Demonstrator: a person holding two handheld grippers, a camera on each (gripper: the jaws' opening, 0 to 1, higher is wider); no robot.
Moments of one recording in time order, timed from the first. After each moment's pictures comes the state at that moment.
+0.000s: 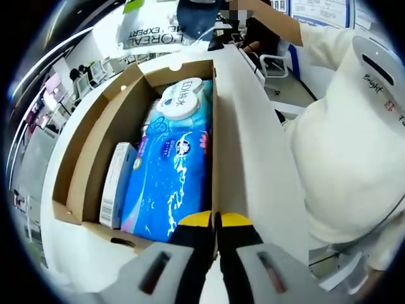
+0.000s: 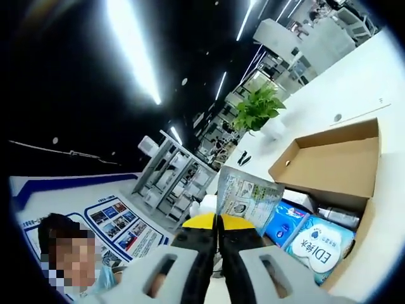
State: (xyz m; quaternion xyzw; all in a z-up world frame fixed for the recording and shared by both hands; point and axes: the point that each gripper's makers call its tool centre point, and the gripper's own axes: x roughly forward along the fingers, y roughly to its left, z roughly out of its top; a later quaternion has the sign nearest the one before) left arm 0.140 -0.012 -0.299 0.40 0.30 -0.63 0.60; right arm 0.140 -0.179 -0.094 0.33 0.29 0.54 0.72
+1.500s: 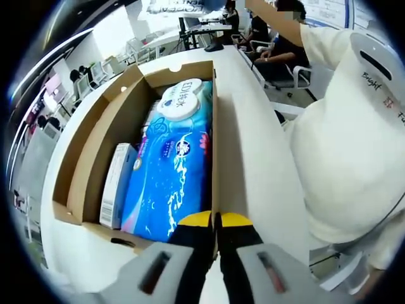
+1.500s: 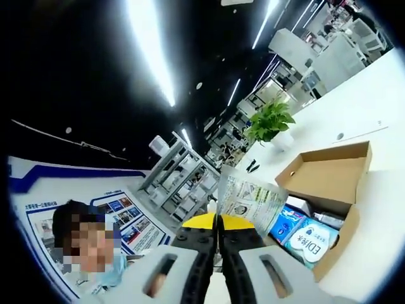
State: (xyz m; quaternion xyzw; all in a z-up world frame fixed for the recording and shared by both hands) left arm 0.140 -0.014 -0.298 0.40 0.29 -0.63 0.60; right arm 0.105 -0.223 -0.063 0.32 0.24 0.56 0.72
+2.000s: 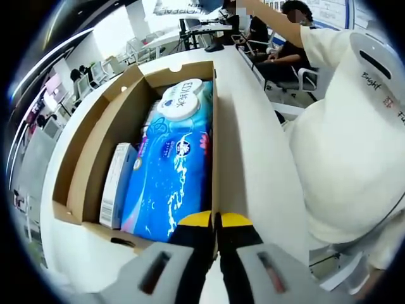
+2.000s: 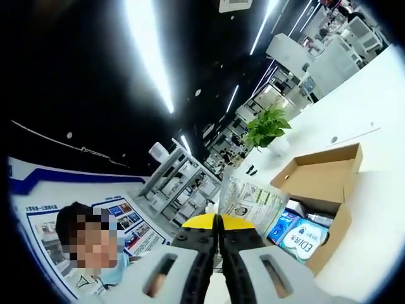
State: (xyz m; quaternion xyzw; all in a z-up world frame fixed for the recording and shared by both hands) left arm 0.140 -0.013 -0.298 0.40 0.29 -0.63 0.60; right arm 0.107 -0.252 -0.066 0.34 0.23 0.55 0.73
